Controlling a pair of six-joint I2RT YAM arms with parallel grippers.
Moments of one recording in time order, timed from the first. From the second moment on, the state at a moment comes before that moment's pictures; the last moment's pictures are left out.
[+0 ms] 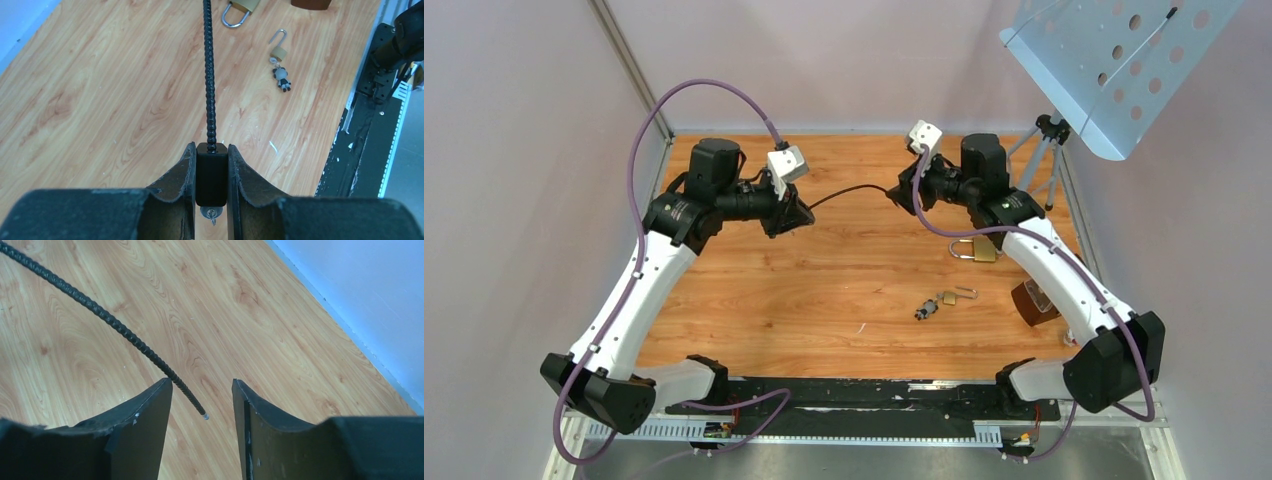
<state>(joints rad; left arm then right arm) -0.39 1.20 1.39 -0.77 0.69 0.35 0.42 1.36 1.27 -0.25 -0.53 -0.29</state>
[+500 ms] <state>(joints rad) -0.39 1.16 1.36 -0.71 0.63 0.35 0.42 1.29 1.20 -0.25 -0.56 -0.31</state>
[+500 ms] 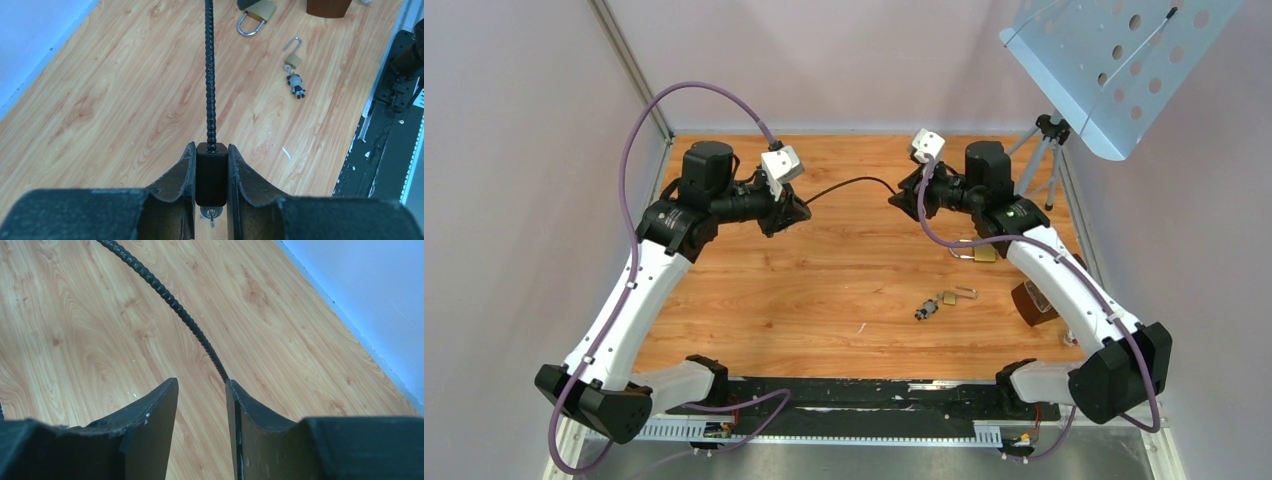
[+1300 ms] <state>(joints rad) -0.39 1.16 1.36 -0.71 0.70 0.34 0.42 1.38 1.20 -0.17 -0.57 -0.31</state>
